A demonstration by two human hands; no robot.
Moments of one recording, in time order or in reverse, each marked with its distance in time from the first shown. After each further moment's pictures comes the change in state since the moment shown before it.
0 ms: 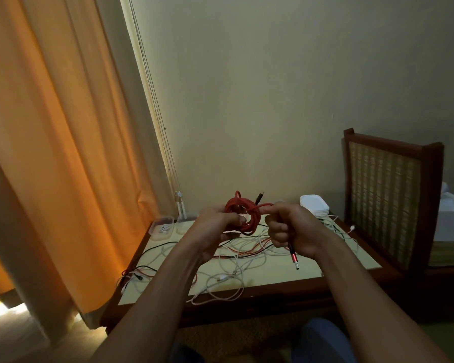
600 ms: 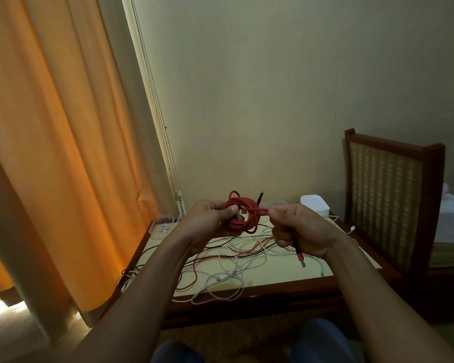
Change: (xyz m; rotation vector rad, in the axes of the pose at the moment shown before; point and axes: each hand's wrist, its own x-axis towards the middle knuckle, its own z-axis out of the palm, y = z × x) left_hand -0.001 0.014 -0.019 0.037 -0.050 -0.004; right_hand -0.005 0.005 -0.021 -0.147 -0.210 -0.180
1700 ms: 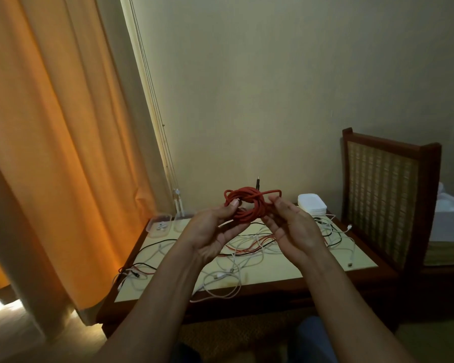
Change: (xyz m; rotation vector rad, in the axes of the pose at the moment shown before) left_hand -0.019 -0.002 0.028 -0.598 0.024 -0.095; right_hand 0.009 0.014 0.036 0.603 0.527 -0.193
